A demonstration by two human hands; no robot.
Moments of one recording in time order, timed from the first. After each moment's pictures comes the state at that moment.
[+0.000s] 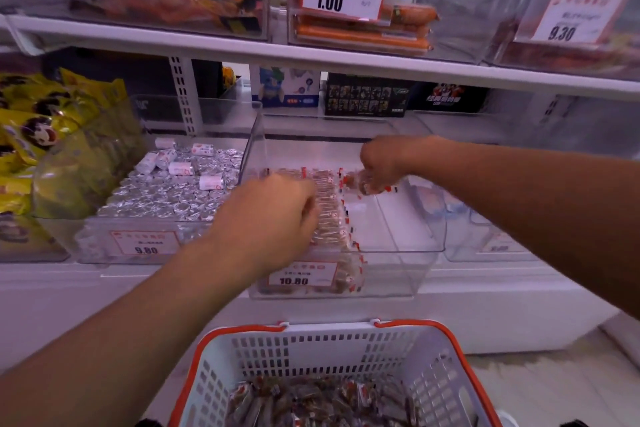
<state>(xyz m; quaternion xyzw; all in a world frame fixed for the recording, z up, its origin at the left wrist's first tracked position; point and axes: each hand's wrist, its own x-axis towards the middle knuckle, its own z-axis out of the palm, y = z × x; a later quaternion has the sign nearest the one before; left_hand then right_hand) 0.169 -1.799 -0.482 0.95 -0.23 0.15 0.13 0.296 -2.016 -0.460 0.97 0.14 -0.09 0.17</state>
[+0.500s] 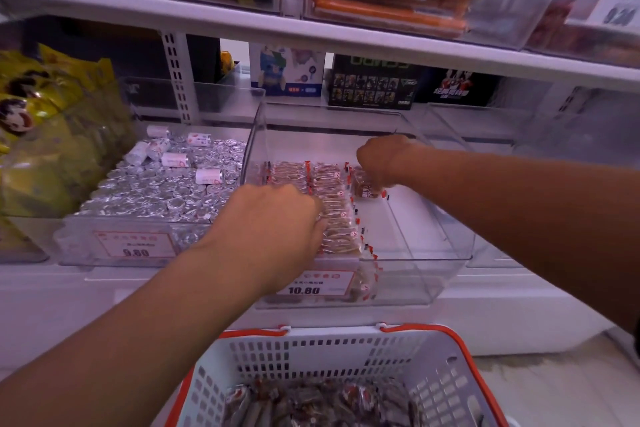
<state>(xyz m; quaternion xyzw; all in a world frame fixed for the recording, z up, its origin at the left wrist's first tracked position) 0.181 -1.794 -0.497 0.95 -0.27 0.17 -0.01 0.340 -2.006 -0.503 0.95 0.12 -0.05 0.29</state>
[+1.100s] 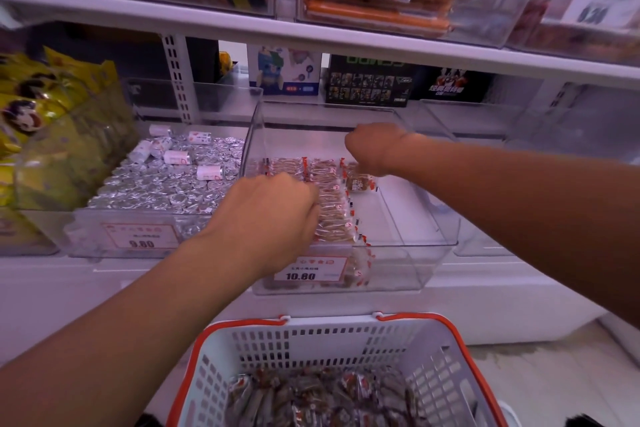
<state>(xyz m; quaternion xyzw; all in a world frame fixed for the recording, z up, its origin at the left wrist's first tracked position) 0.176 -1.795 -0.489 0.94 -0.27 0.18 0.05 0.304 -1.990 -0.475 0.96 0.16 0.01 0.25</state>
